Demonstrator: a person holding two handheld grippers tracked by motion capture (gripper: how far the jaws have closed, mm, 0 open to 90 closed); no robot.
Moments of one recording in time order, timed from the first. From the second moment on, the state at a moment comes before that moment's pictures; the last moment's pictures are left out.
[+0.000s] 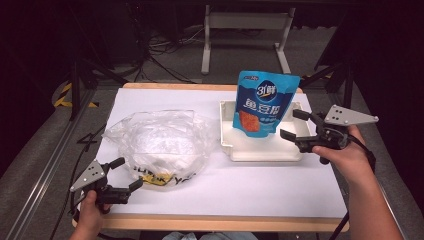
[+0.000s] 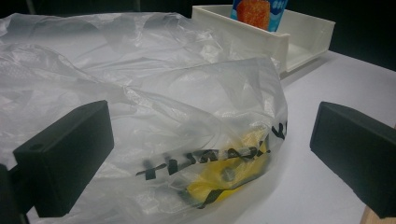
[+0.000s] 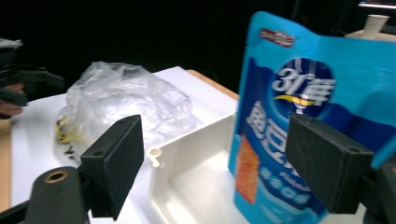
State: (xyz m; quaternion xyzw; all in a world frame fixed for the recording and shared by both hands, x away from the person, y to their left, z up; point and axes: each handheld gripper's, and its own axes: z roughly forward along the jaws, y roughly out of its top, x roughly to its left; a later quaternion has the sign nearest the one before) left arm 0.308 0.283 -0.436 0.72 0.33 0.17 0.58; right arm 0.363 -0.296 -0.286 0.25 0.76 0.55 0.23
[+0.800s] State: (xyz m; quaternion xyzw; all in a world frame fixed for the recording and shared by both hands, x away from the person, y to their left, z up) left arm 0.307 0.281 -0.435 0.73 0.32 0.17 0.58; right arm 0.343 -0.240 -0.351 0.22 0.77 0.58 0.18
